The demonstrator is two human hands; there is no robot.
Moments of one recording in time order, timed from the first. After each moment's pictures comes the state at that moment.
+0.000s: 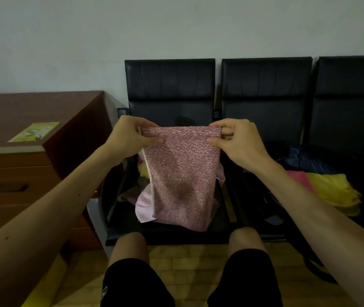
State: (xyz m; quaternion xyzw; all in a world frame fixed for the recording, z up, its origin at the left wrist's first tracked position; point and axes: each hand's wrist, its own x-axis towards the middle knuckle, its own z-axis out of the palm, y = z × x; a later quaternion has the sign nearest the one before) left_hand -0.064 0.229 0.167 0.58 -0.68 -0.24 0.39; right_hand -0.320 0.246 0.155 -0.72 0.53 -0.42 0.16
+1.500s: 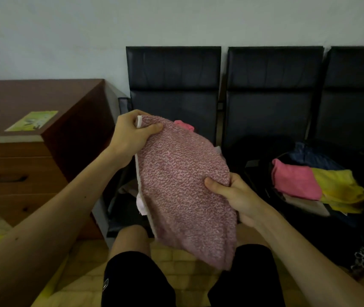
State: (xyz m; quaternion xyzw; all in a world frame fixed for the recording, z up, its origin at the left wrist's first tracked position) left_hand -0.064 0.214 0.133 0.55 -0.59 -0.28 0.52; right_hand -0.304 0.292 0.067 -0.48 0.42 -0.43 0.63
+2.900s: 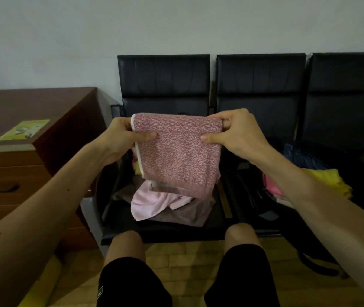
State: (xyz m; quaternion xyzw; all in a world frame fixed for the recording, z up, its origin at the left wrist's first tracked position) left_hand -0.052 0.210 0.150 0.48 -0.59 -0.47 0.45; right_hand -0.321 0.250 0.171 -0.71 0.54 -0.41 0.21
